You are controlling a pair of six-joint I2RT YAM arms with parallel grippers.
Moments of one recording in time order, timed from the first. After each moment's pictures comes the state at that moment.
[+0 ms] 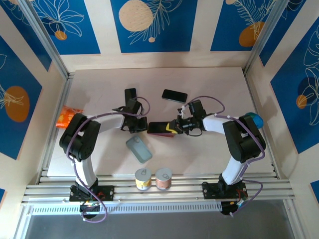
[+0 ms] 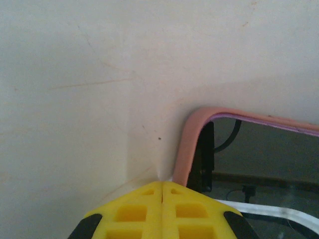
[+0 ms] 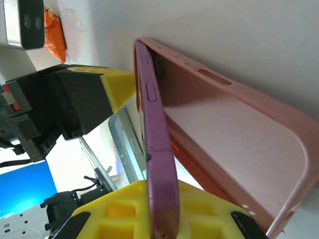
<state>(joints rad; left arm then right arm) -0.51 1.83 1.06 -0.34 0.31 -0.60 0.37 1.74 0.85 -0.08 -0.82 0.73</state>
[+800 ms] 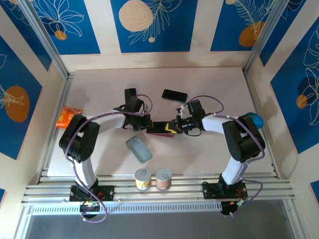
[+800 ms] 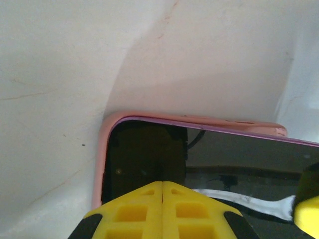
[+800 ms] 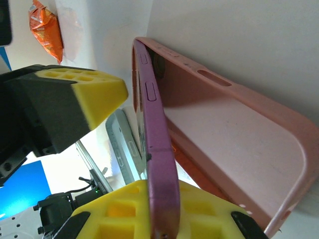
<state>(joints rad) -0.54 1.84 1.09 -0.29 0.38 -0.63 0.38 1.74 0.85 -0.09 -0.81 0.71</state>
